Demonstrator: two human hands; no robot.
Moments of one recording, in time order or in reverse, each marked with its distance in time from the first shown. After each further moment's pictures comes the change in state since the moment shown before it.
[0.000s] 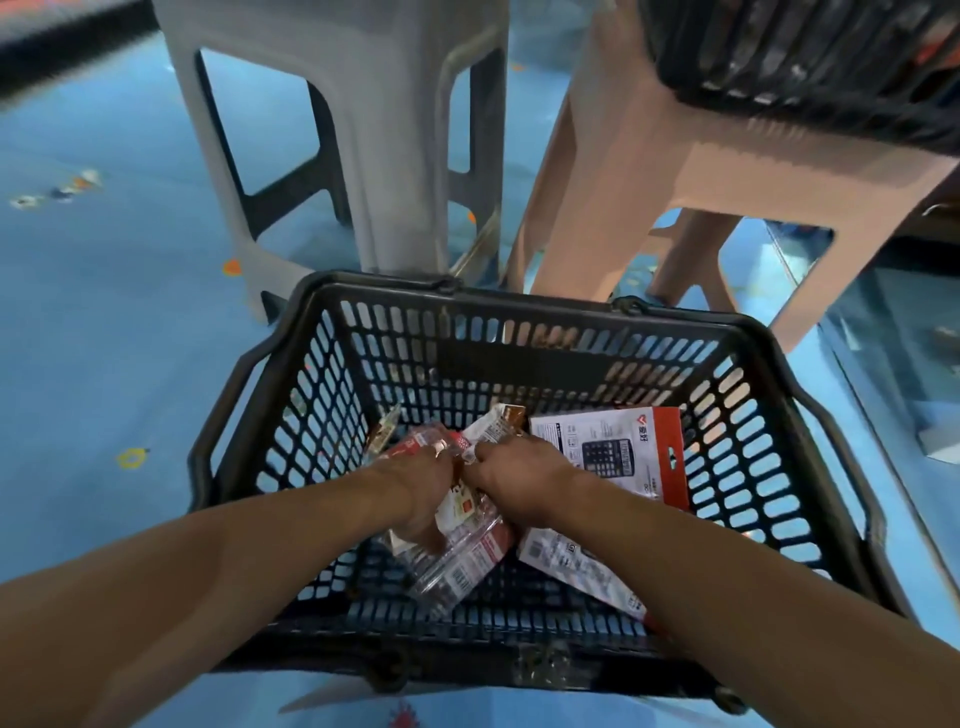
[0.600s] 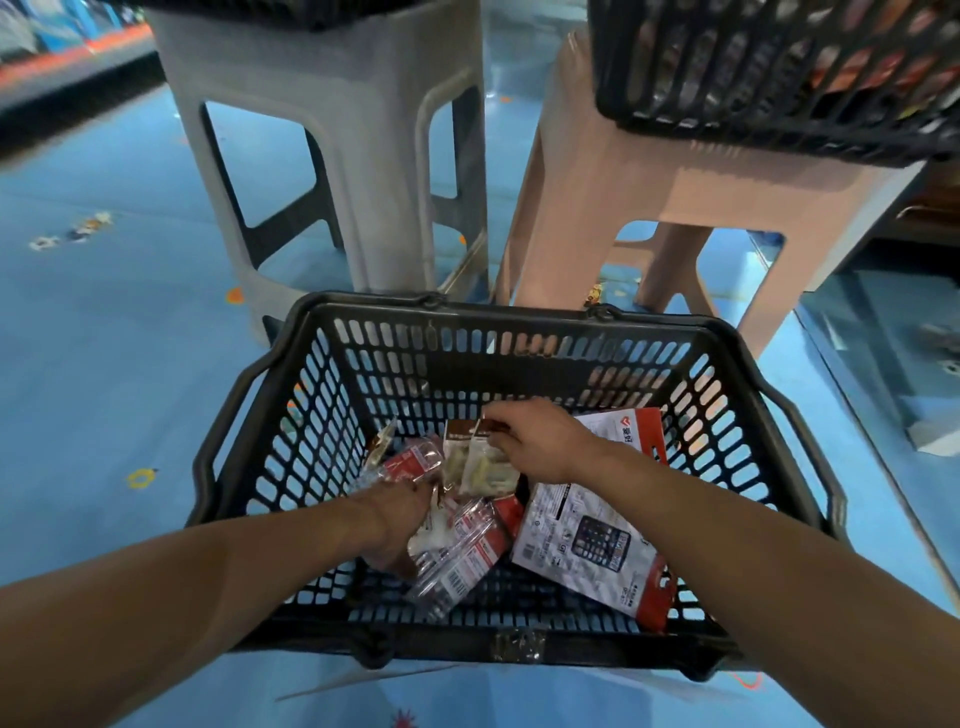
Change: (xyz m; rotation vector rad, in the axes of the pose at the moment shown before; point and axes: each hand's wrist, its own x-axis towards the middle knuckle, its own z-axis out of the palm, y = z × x) left_hand -0.018 -0.010 0.023 0.083 -0.021 0.011; right_hand -0.020 0.041 -0.023 0.609 0.215 0.215
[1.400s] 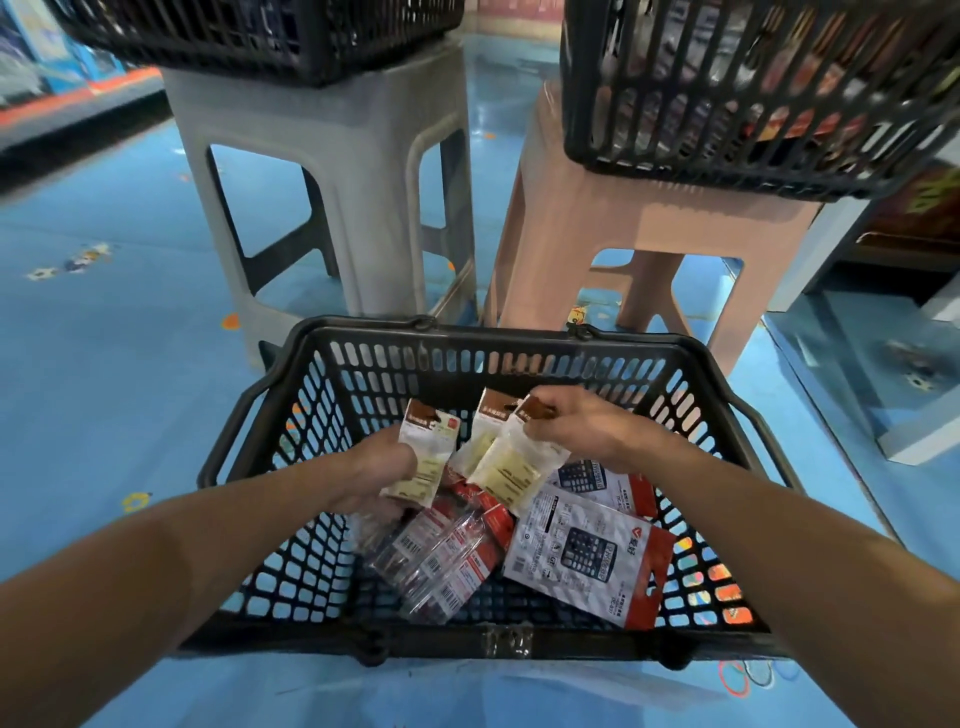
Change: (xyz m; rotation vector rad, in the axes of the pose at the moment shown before) left_hand -0.020 -0.014 -0.060 -1.349 0.068 -0.103; right_hand -0.037 0.019 -0.051 0.737 -0.049 0.255
